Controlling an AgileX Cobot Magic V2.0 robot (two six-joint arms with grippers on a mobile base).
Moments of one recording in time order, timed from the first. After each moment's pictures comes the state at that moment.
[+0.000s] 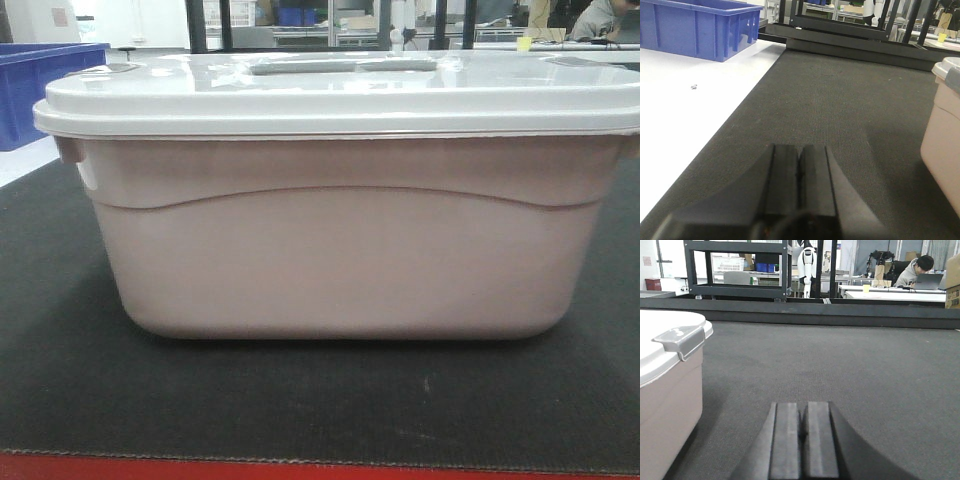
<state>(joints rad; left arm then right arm) -0.04 -0.01 0.03 0.02 0.06 -0.11 -0.06 -0.01 0.03 0.01 -0.02 0.02</state>
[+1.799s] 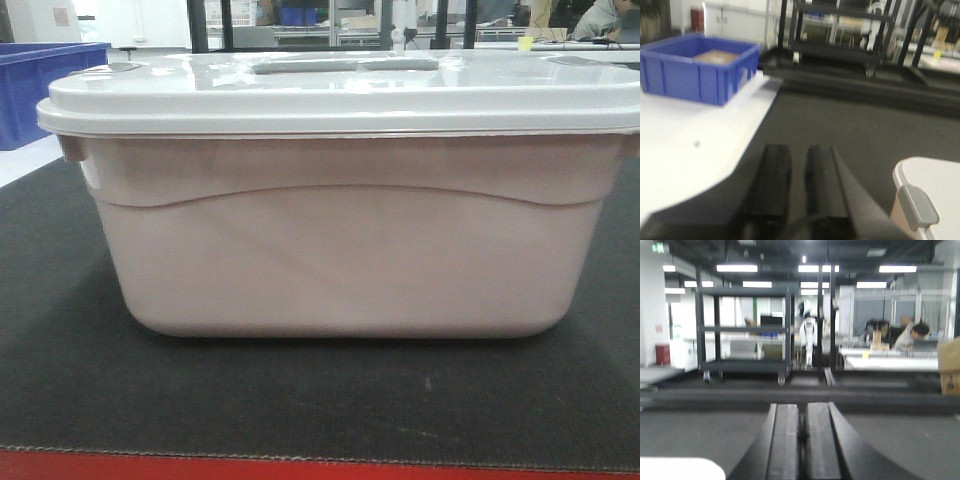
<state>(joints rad) -0.04 0.41 -0.69 0.00 0.43 -0.11 -0.06 0.30 -0.51 0.03 0.05 0.02</state>
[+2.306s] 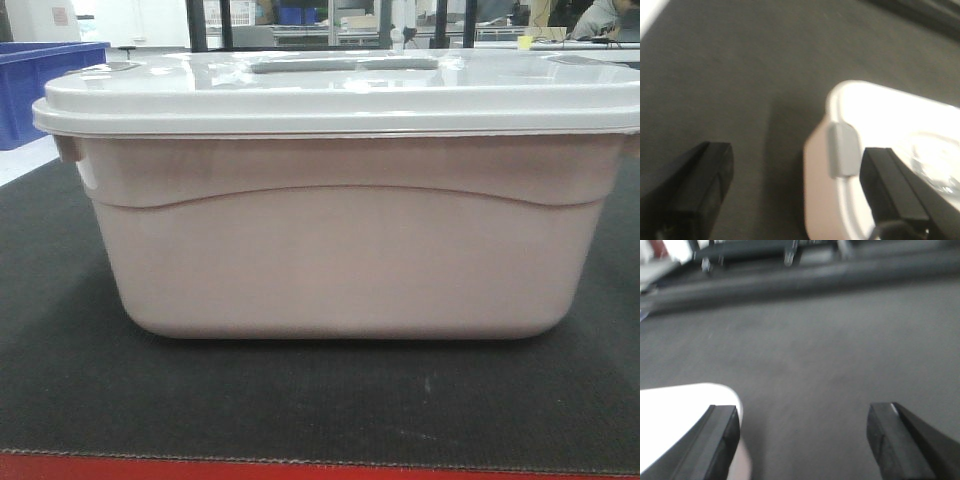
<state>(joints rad) -0.03 0.89 -0.98 -0.50 0.75 0.13 -0.06 0.78 -0.80 0.24 0.40 0.02</state>
